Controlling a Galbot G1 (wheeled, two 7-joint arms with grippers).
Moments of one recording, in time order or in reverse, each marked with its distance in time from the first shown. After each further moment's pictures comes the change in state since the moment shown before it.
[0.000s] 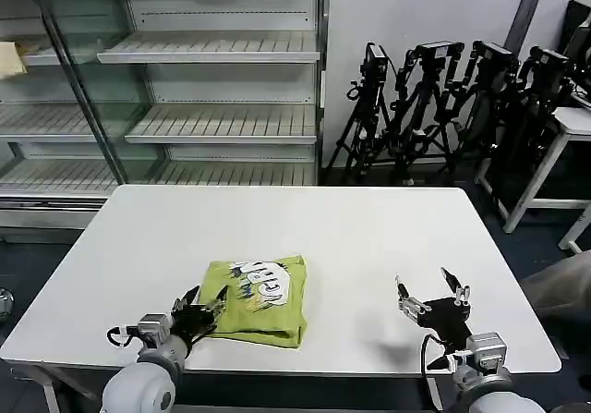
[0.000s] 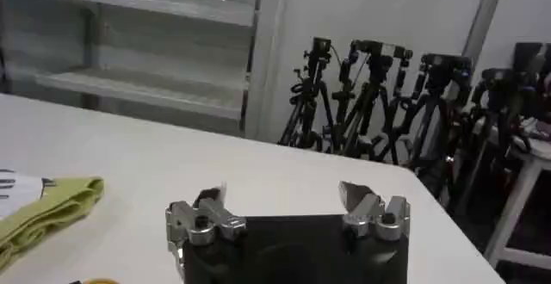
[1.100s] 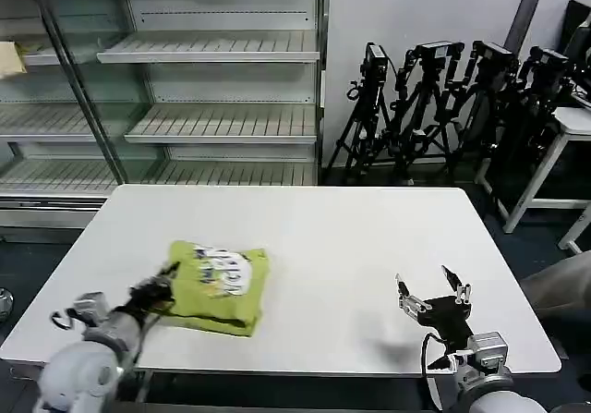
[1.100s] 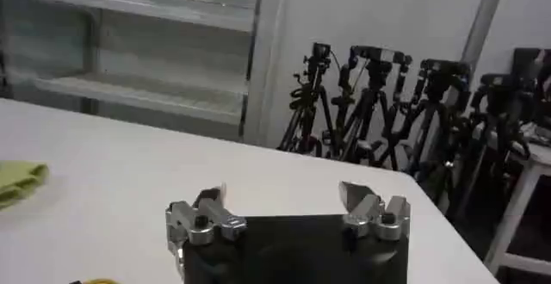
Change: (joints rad) left arm -0.038 0.153 -0.237 0.004 -0.272 0.009 0.055; right arm 0.003 -0.001 0.000 -0.003 -0.001 0.015 -0.002
